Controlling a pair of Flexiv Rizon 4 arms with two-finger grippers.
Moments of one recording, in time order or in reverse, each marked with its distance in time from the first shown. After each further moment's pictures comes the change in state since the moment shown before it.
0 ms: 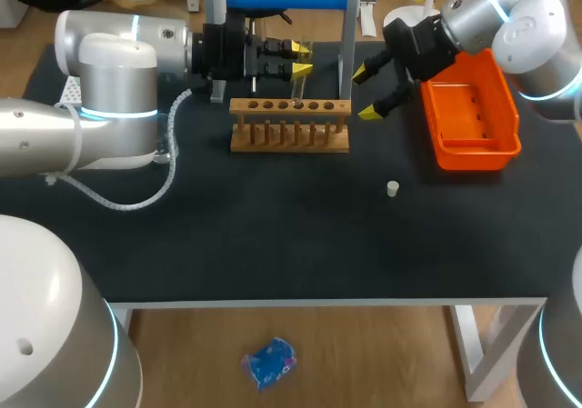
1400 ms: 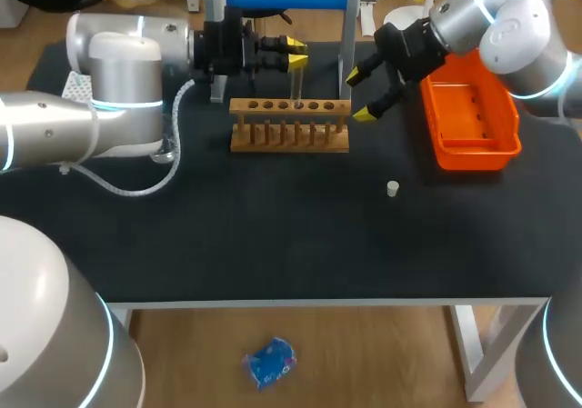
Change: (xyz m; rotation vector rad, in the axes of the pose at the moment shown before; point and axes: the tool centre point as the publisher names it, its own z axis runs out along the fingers) left arm -0.042 0.042 0.001 0.028 -0.017 -0.186; right arm -0.016 -0.009 0.017 0.017 0.013 -0.025
